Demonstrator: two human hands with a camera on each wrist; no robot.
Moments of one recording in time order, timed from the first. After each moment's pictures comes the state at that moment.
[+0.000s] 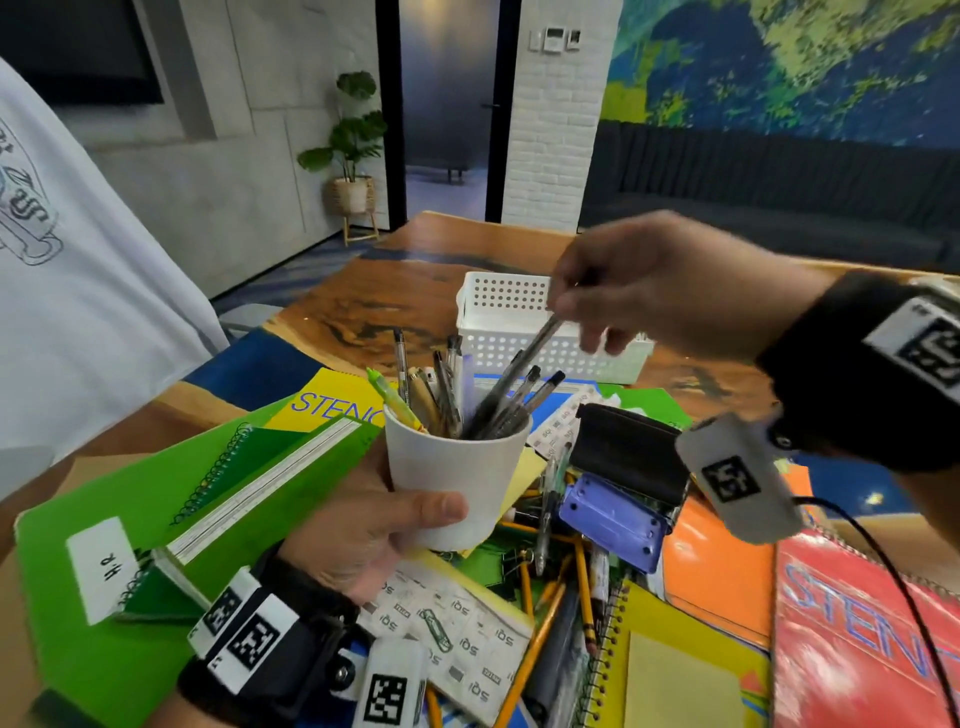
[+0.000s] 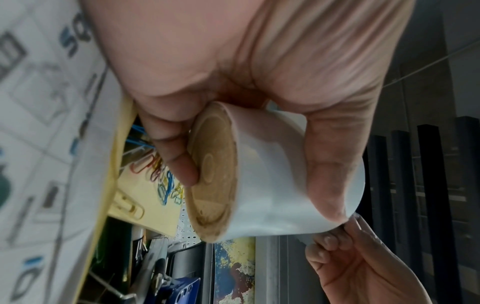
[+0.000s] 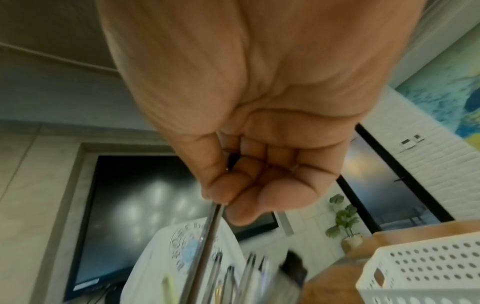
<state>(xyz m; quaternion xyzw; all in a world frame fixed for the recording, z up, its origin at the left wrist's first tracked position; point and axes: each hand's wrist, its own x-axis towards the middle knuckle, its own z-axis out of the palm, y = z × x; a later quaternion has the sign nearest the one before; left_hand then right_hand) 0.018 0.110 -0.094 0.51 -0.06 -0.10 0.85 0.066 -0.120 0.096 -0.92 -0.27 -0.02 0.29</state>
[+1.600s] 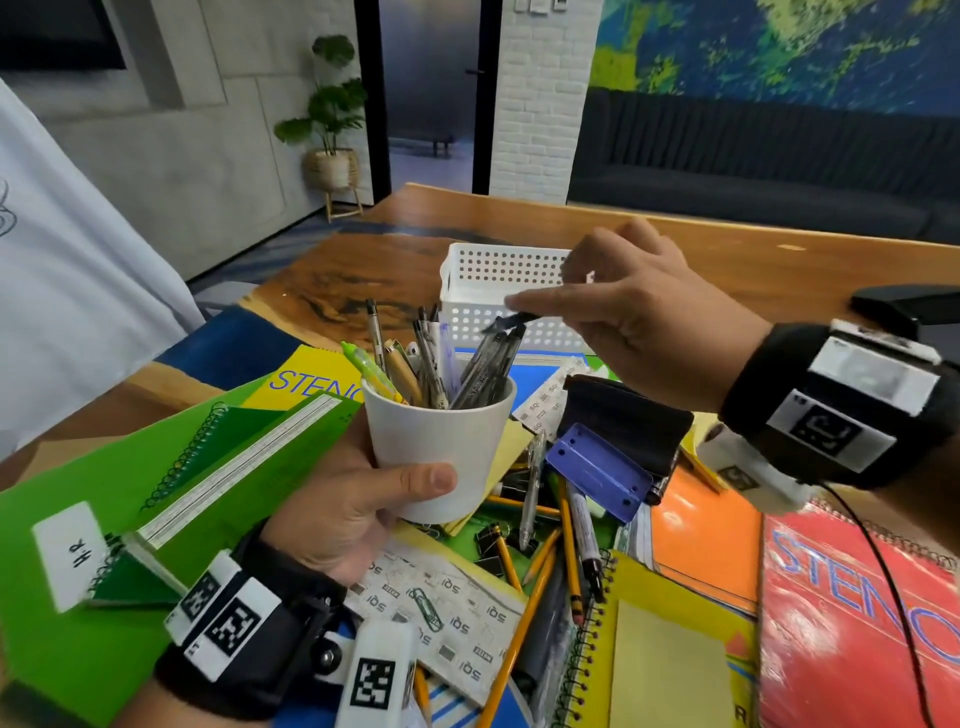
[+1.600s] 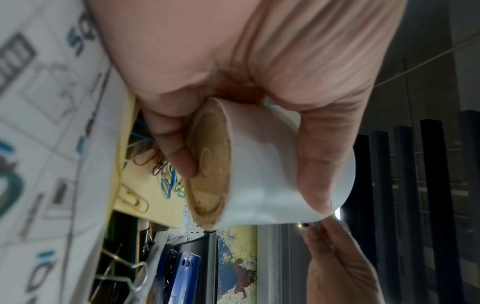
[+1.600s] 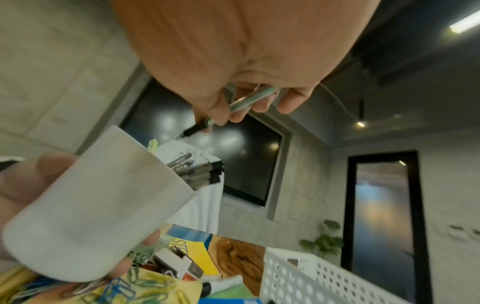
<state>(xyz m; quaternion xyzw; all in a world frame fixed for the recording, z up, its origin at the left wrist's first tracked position) 0.021 0.106 -0.098 0.52 -0.07 -0.08 0.85 0.081 -0.146 0.028 -0.88 -0.40 -0.25 0.05</state>
